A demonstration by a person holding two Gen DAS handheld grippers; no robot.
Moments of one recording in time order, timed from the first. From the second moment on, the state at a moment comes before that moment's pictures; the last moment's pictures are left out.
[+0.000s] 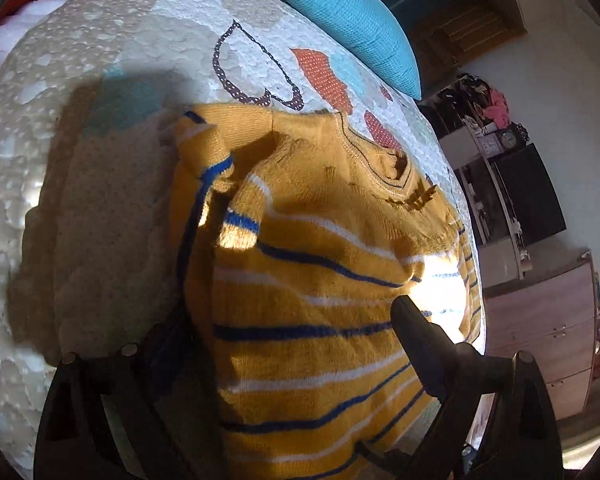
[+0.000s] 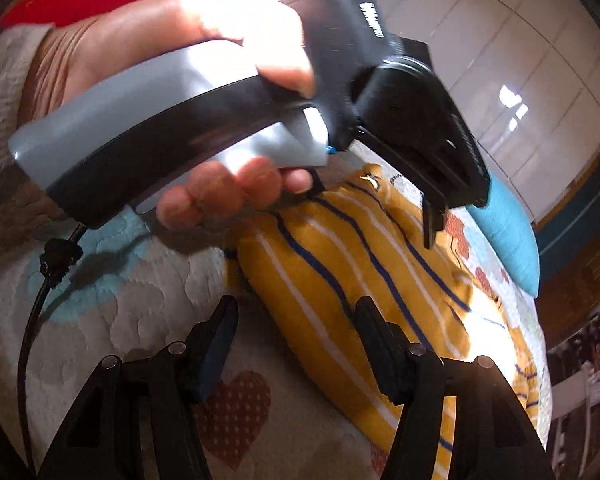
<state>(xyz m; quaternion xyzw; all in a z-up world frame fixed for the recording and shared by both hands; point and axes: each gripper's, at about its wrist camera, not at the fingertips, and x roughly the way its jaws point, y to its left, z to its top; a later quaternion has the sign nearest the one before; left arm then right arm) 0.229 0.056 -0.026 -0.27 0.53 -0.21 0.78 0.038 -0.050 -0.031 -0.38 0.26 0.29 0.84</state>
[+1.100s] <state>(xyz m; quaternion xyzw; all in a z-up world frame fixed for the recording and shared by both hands) 0.255 -0.230 0.063 -0.15 0.52 -0.25 0.81 0.096 -0.397 -0.010 0.05 0.36 0.14 0.92</state>
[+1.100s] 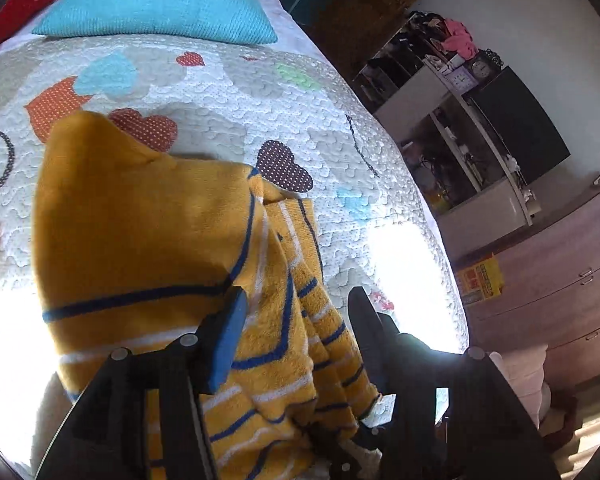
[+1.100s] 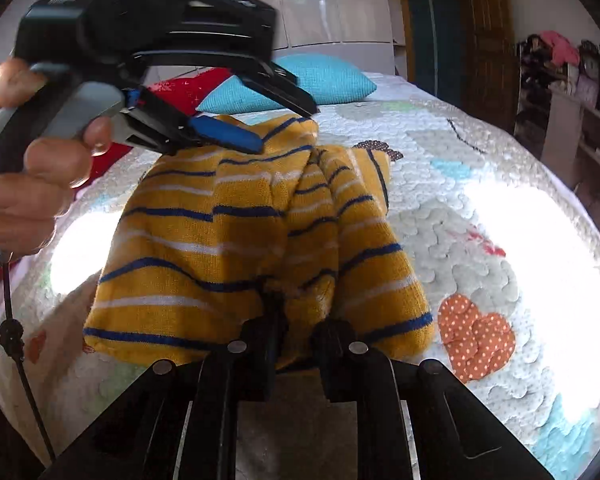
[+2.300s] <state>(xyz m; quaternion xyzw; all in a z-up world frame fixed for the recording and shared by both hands) 0.058 -0.131 0.018 -0.15 0.49 -0.12 0.85 0.208 -0.442 -0.008 0.10 0.42 0.14 0.89</state>
